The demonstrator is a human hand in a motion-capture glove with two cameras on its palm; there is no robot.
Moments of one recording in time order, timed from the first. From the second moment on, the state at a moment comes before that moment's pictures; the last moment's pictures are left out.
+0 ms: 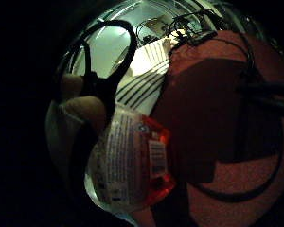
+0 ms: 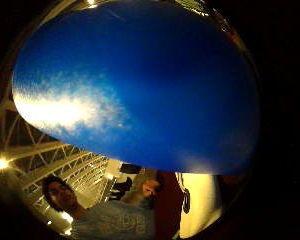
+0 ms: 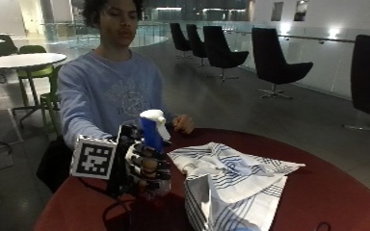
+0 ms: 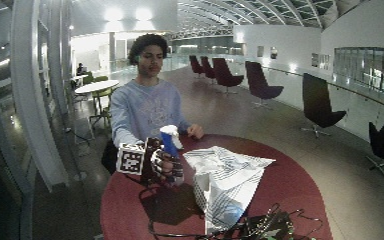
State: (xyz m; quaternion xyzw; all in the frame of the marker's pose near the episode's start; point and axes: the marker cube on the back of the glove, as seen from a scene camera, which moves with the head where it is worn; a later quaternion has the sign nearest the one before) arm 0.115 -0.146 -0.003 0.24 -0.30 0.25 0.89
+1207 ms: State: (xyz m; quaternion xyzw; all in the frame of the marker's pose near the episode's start) arm 0.054 -0.185 -0.021 -0.13 -0.32 0.26 0.90
